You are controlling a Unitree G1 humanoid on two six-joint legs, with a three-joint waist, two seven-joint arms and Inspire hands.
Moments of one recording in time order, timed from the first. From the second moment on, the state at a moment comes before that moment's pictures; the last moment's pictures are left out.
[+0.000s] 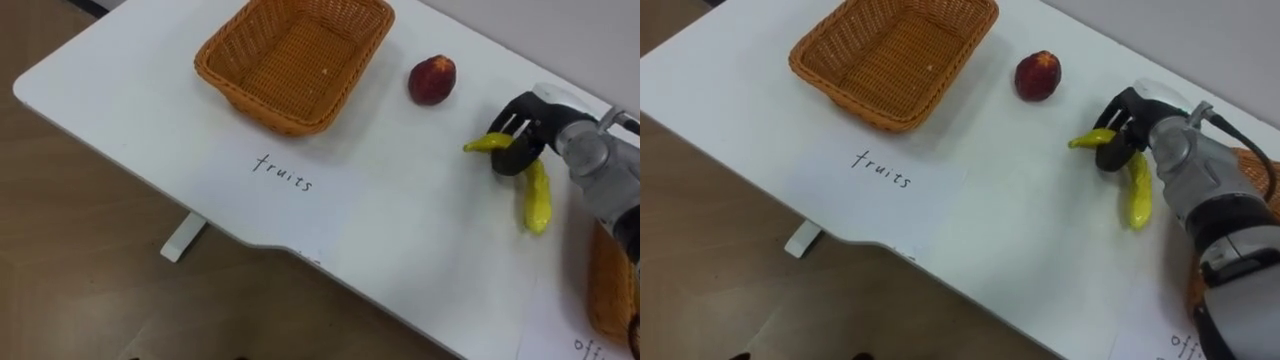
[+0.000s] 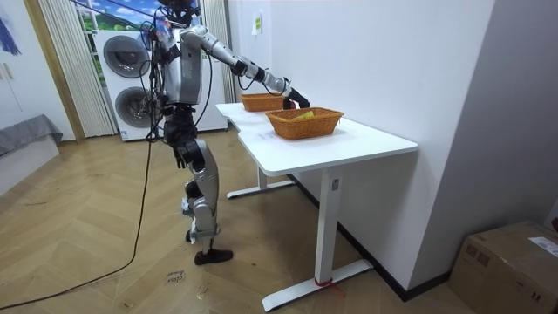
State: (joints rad) left arm -0.03 0.35 -0.14 1.15 -0.13 0.05 0.11; right arm -0.78 -0.63 0.47 1.01 -0.36 0.10 0.11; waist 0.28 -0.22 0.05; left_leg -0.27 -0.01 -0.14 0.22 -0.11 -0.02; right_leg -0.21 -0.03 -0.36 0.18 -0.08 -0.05
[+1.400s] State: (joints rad) left arm 0.08 0.34 0.04 1.13 -0.13 0.00 0.12; right arm -0.64 -0.69 0.32 0.21 -0.36 0.10 0.25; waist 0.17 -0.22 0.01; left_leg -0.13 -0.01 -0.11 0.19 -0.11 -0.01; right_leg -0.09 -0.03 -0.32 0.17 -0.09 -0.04
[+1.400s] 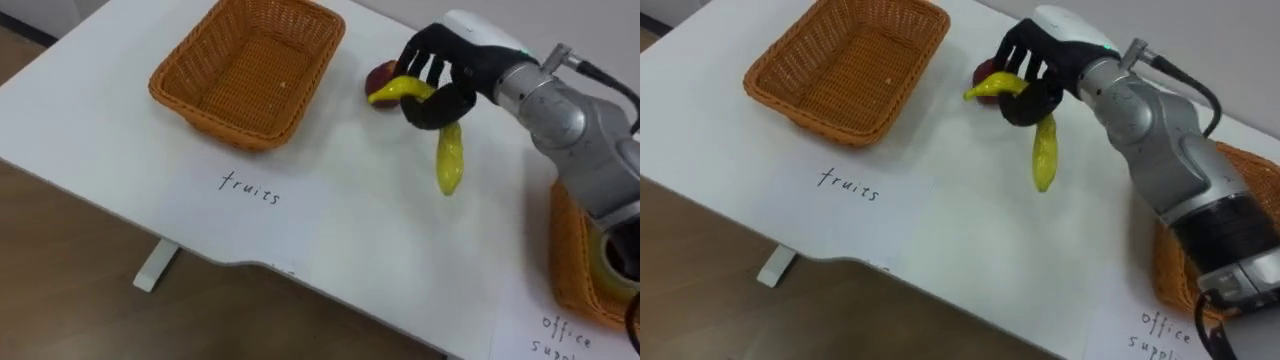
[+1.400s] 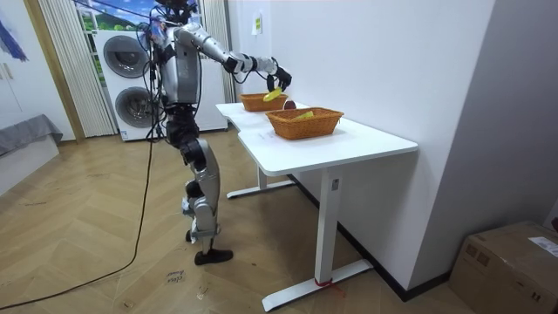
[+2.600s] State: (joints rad) left arm 0.19 0.30 0.06 1.03 -0.09 0.02 0.14; right arm -0.60 -0.69 0.24 -0.06 -0.24 0.12 0.29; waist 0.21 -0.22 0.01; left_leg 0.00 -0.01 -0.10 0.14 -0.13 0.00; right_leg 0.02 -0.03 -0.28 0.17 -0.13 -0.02
